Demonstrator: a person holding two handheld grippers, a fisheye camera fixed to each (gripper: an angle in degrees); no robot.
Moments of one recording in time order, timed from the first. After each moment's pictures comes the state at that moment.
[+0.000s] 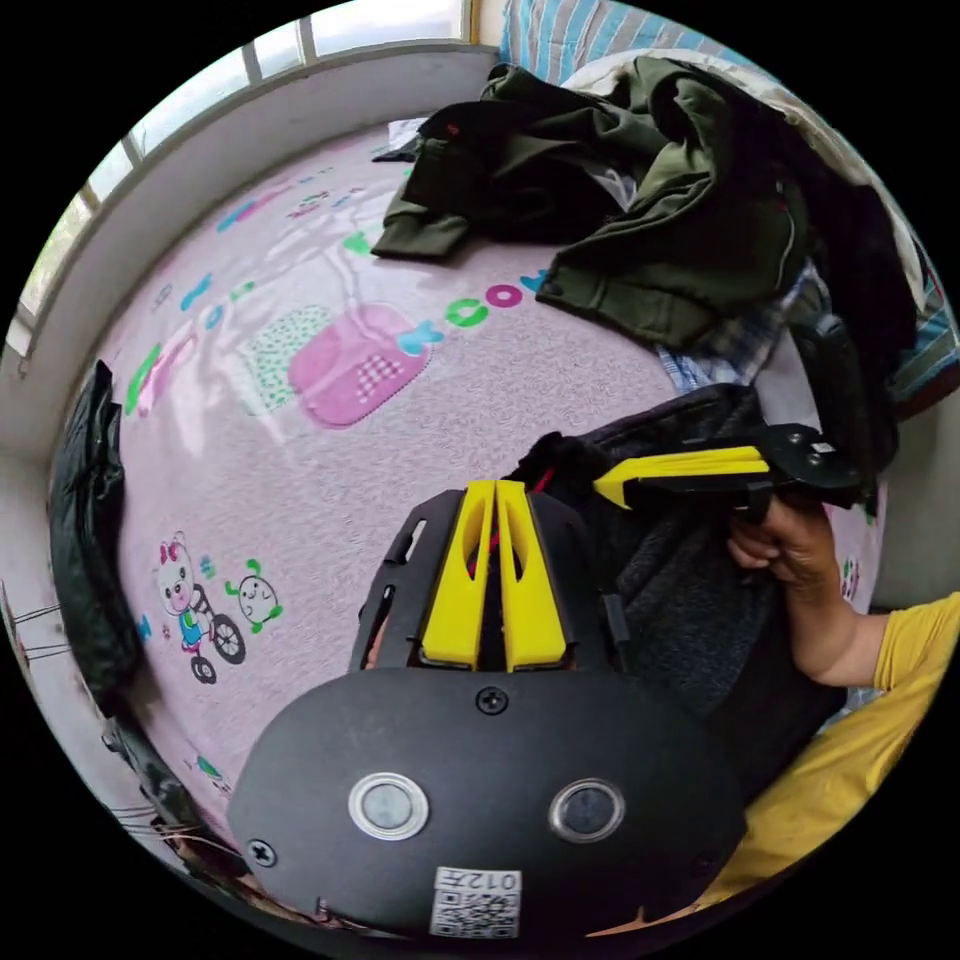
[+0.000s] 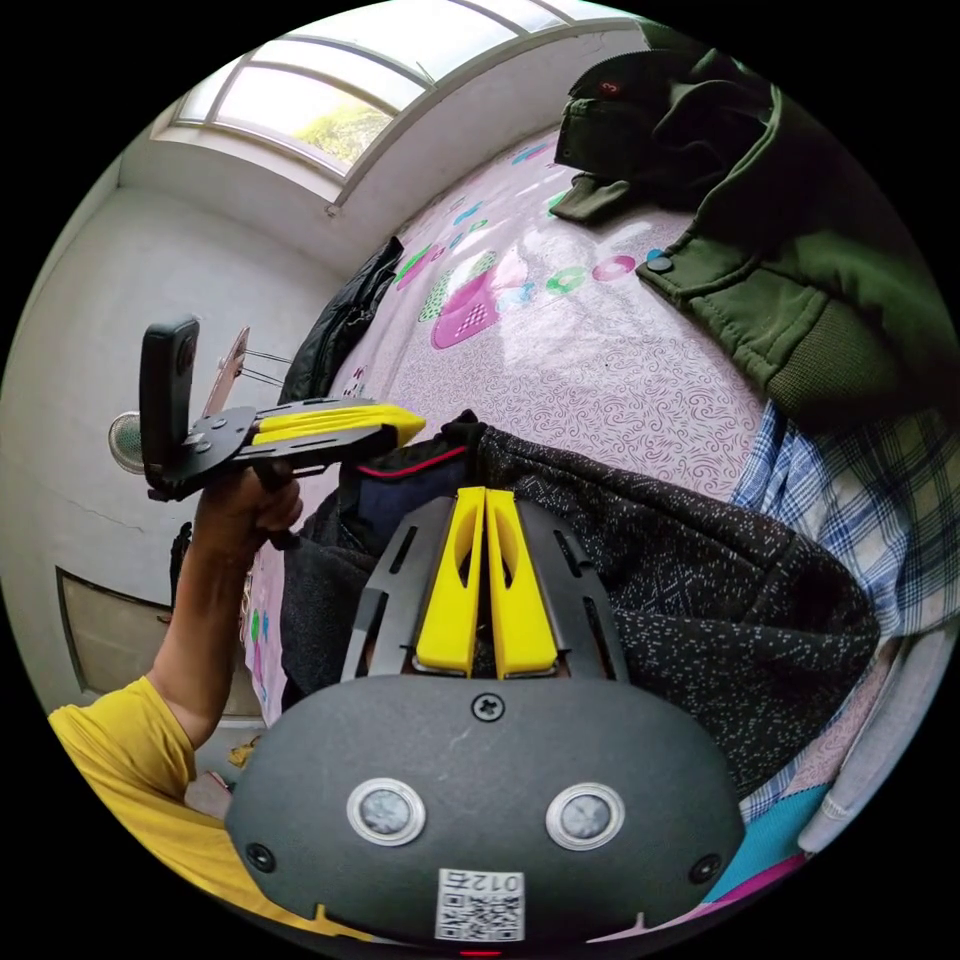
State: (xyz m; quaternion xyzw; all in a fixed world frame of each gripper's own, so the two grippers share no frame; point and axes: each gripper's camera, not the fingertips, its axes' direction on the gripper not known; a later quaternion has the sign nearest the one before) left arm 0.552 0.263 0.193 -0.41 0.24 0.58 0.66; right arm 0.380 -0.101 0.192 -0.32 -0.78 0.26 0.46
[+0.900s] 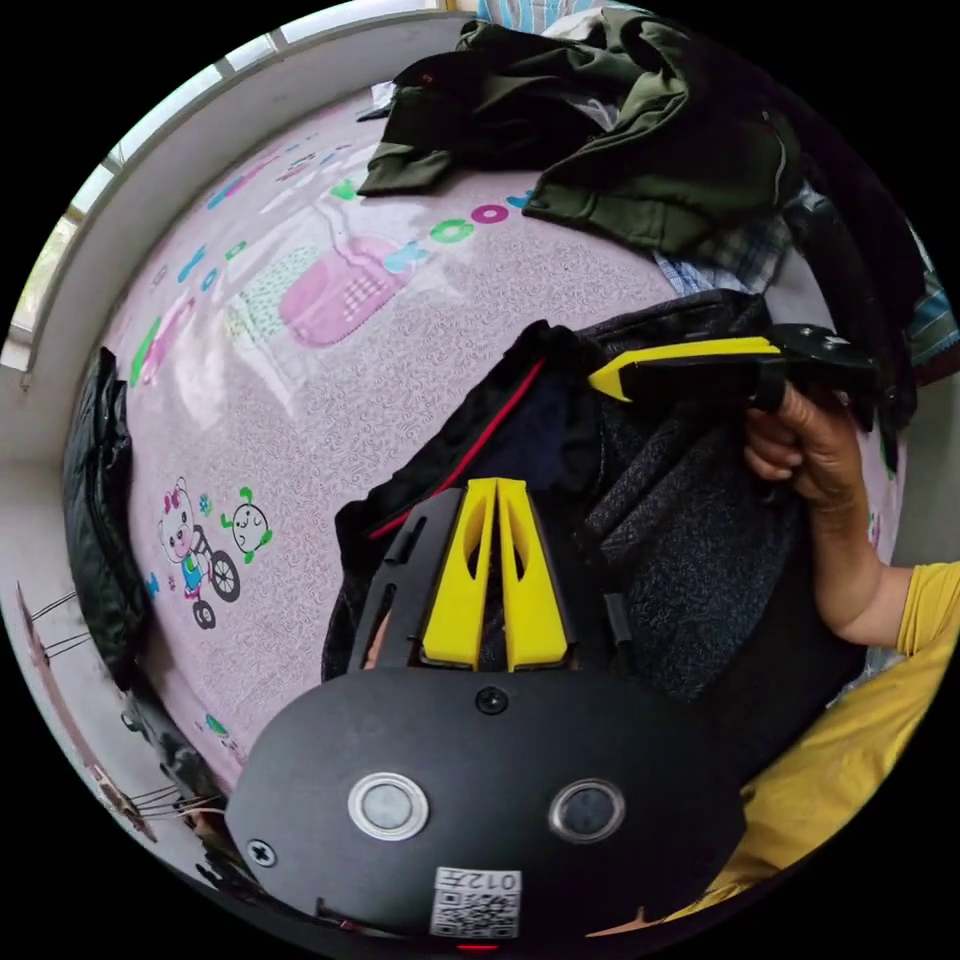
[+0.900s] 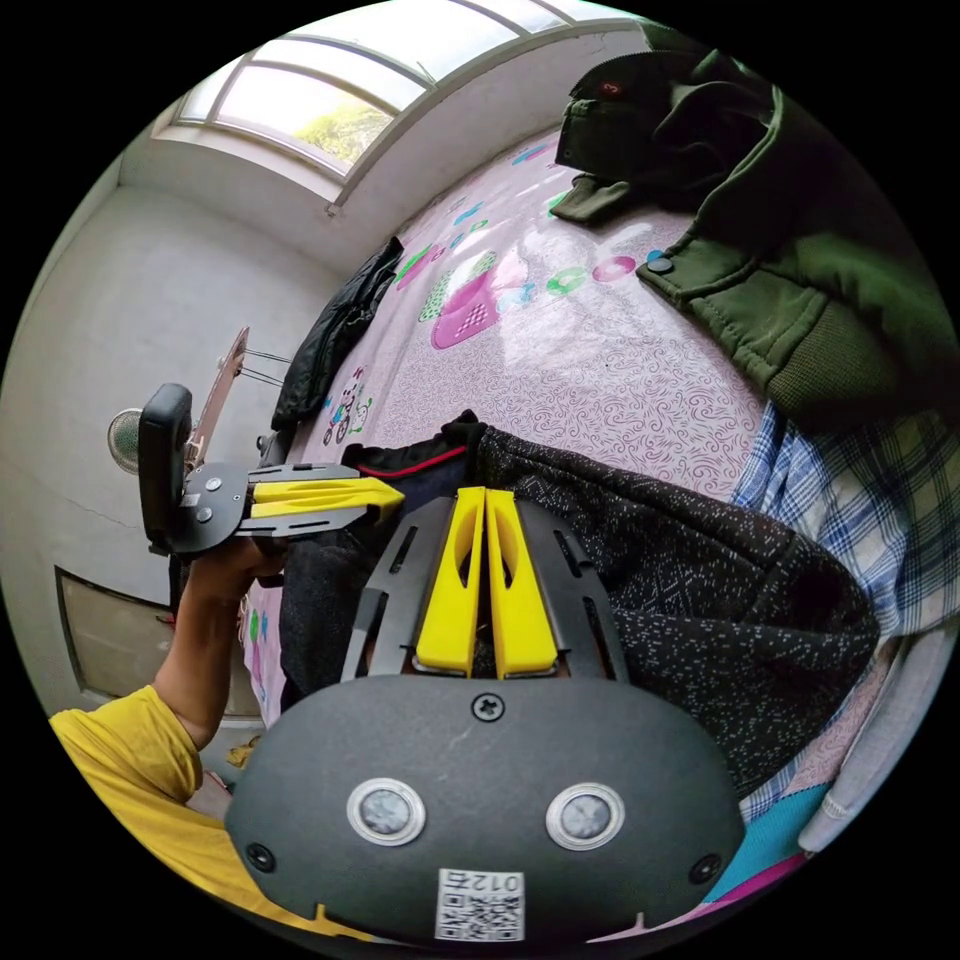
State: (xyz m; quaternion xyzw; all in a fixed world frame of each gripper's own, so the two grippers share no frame) left arm 0.533 0.292 0.135 -0.43 0.19 0.61 0.63; right arm 0.362 -0.085 0.202 -0.32 -0.78 0.26 0.46
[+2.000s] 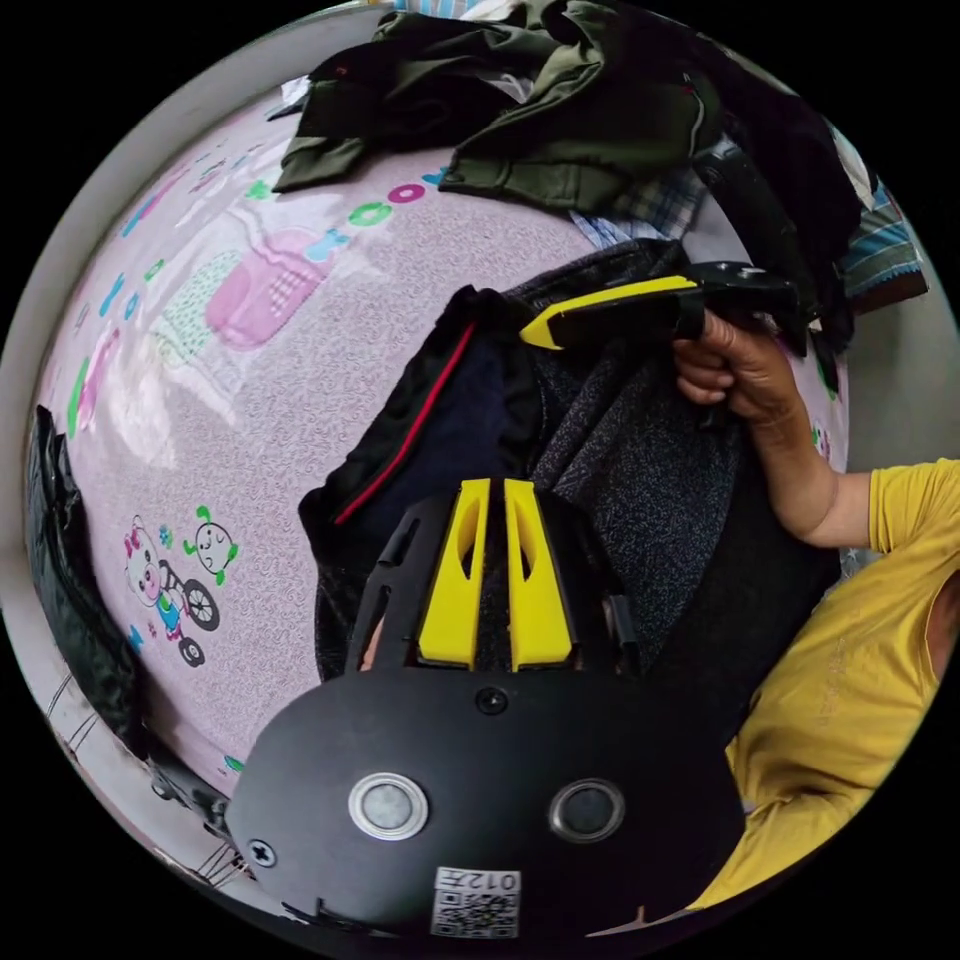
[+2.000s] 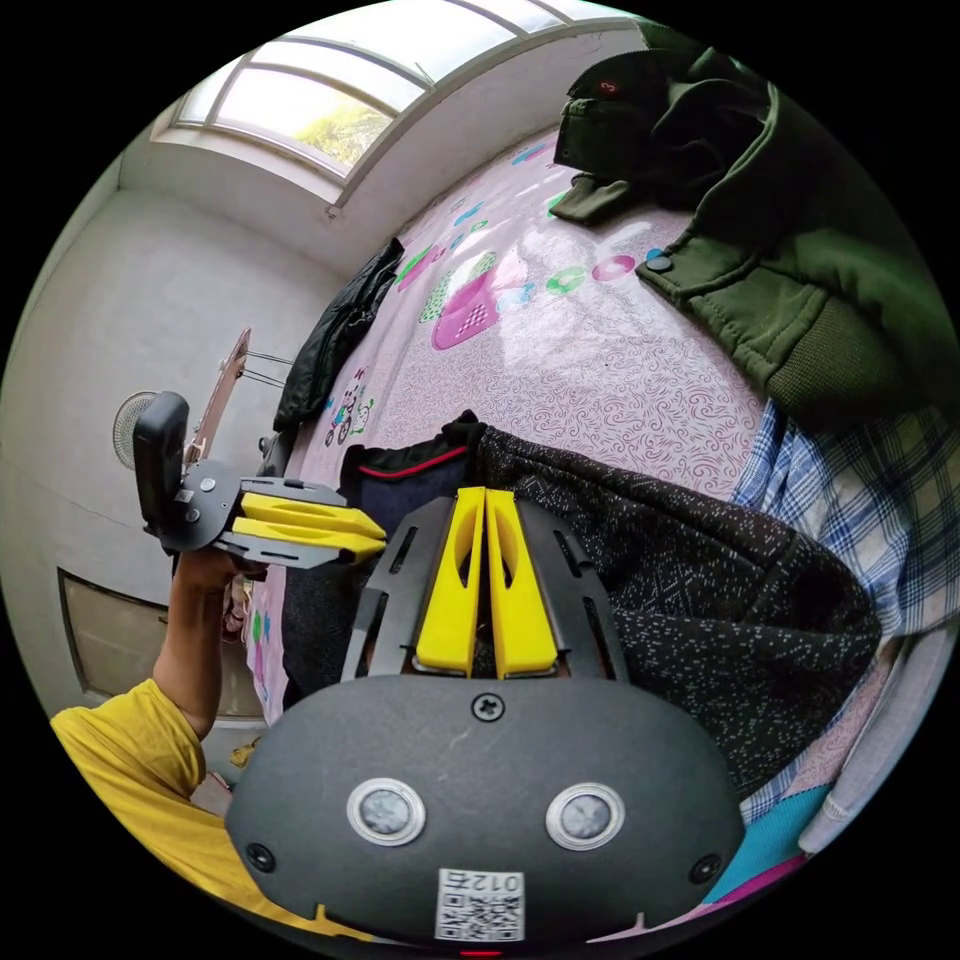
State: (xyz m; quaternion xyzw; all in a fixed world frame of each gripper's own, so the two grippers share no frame) left arm 0.506 0.292 0.106 -0.49 0.25 0.64 0.54; right arm 0.321 -0.056 0.190 -0.32 -0.78 0.27 0.46
